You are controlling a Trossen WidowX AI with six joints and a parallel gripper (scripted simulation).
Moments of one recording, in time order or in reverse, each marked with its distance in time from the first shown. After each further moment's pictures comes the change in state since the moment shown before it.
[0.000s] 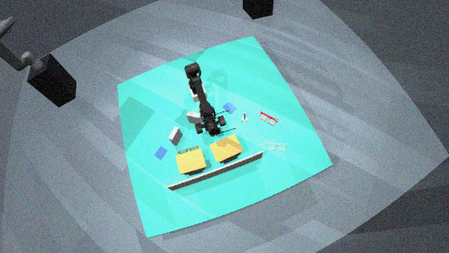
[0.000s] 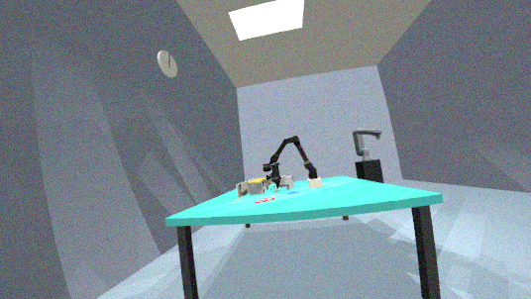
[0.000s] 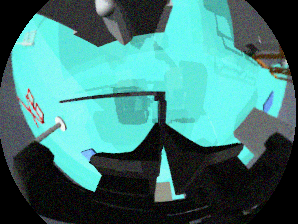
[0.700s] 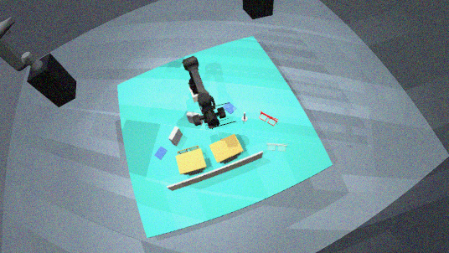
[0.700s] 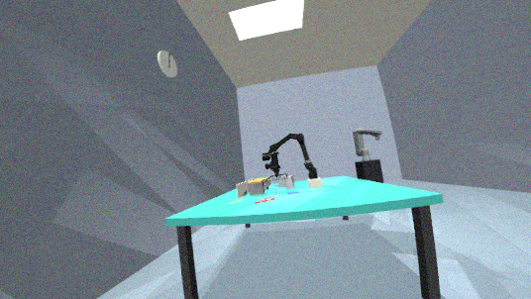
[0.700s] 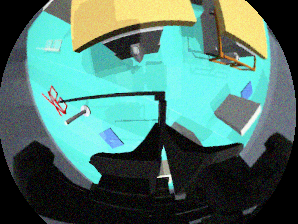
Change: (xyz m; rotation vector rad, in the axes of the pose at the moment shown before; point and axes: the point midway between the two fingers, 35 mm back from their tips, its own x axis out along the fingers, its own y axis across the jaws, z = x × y) arm -0.094 0.007 -0.005 0.034 -0.001 -0.006
